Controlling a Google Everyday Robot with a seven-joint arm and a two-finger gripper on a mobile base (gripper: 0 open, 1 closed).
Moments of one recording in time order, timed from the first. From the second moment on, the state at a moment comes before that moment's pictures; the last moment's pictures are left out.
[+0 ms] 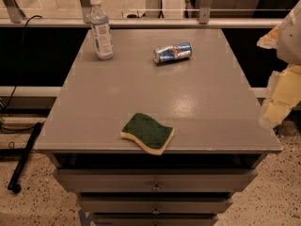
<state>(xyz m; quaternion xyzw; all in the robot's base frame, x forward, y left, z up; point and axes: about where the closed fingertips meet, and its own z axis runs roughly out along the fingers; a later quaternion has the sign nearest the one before) 0.438 -0.216 0.977 -0.60 0.78 -0.04 0.16</state>
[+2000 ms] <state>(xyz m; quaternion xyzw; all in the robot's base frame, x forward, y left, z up) 0.422 -0.031 0.856 -0.59 0.79 0.12 0.15</state>
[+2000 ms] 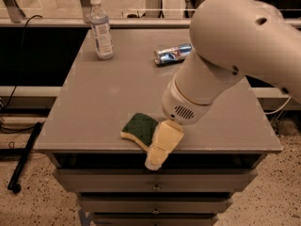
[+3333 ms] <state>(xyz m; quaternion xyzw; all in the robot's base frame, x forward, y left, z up) 0.432 0.020 0.835 -0.51 0.82 0.11 0.22</state>
